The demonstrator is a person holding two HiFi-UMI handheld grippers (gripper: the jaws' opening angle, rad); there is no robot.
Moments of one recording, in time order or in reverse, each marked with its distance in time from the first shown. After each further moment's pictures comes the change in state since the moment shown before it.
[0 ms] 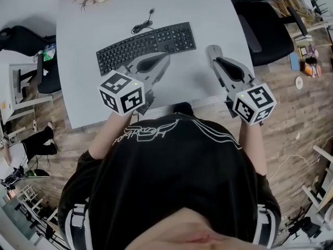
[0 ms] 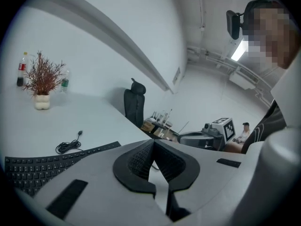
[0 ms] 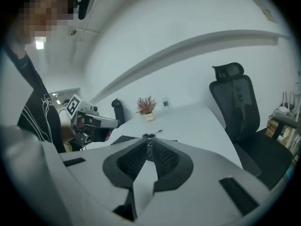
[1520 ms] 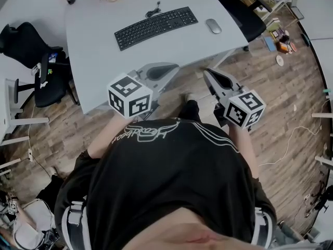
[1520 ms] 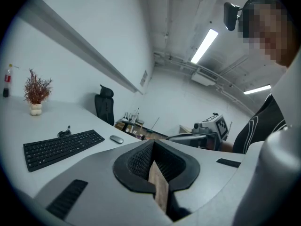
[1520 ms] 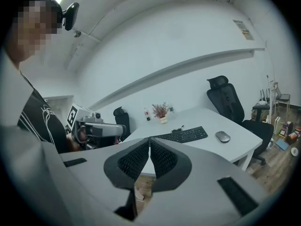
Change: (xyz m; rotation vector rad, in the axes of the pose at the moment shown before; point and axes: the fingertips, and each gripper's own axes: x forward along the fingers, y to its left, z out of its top) left arm -0.236 -0.146 -0.089 0.183 -0.016 -0.325; right arm -0.090 0.299 -0.052 0.083 -0.144 -0.171
